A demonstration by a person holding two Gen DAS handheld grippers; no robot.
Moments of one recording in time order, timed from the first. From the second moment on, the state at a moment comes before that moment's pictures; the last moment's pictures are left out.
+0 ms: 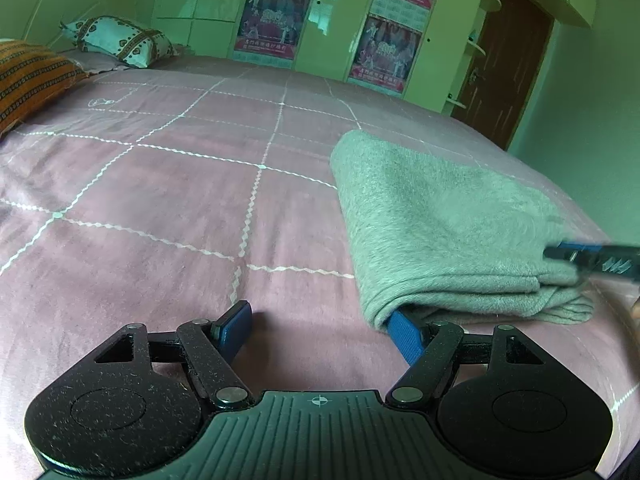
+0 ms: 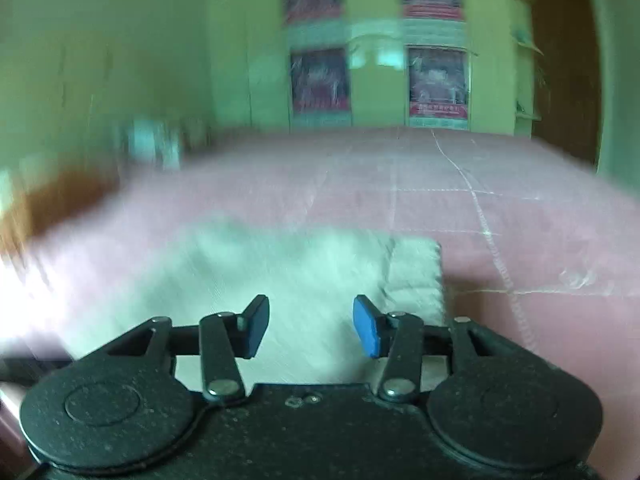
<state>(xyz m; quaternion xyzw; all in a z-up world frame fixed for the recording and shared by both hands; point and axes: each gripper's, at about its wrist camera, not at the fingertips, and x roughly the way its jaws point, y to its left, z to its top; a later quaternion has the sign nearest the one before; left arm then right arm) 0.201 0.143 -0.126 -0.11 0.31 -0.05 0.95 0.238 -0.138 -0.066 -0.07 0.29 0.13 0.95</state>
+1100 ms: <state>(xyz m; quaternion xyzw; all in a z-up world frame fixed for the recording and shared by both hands) 0.277 0.176 -0.123 -0.24 0.35 -0.09 0.90 0.246 -0.255 -0.046 0.18 0.31 0.16 0.92</state>
